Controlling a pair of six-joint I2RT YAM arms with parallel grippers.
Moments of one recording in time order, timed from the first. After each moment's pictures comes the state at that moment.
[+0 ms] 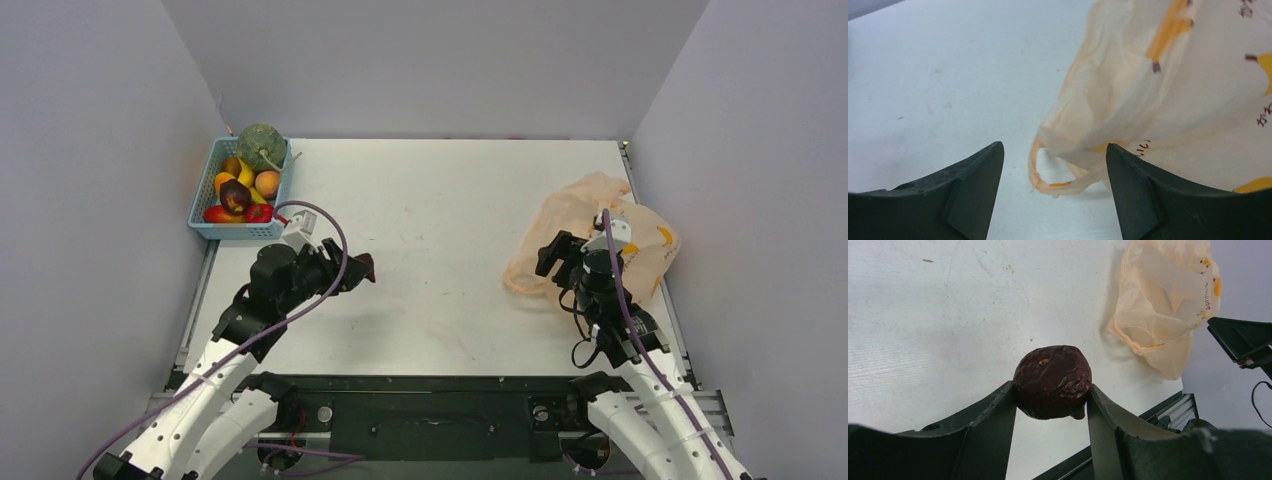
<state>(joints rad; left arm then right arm) -0.42 0.72 0.63 -0.29 0.18 -0.70 0.28 0.65 0.62 -0.42 0.28 0.44</state>
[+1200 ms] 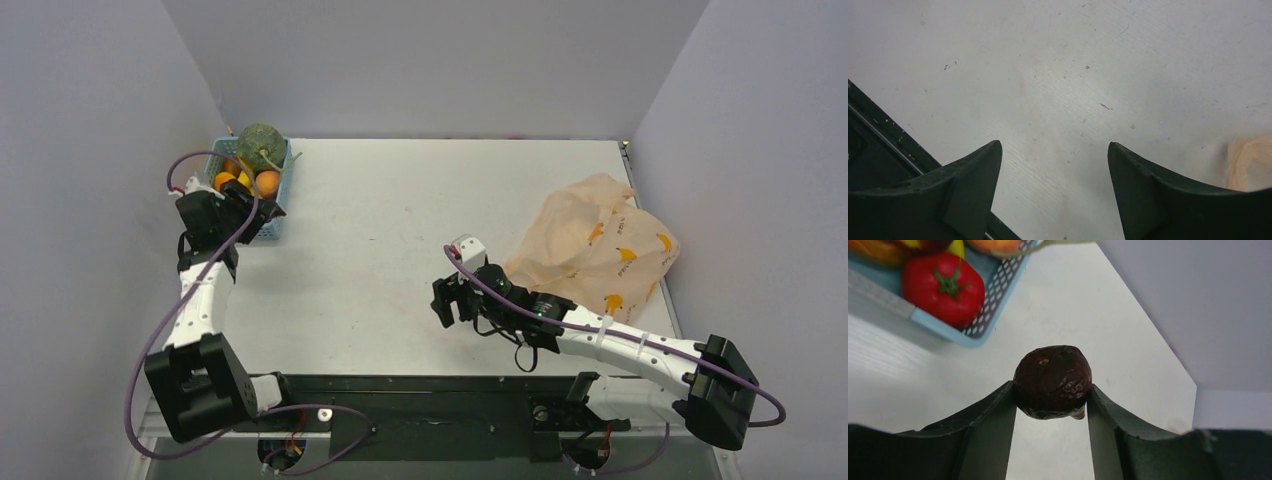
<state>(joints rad) 0.31 1.22 0.83 -0.09 0.32 -0.72 0.98 1.11 0.69 -0.16 0.17 0.30</state>
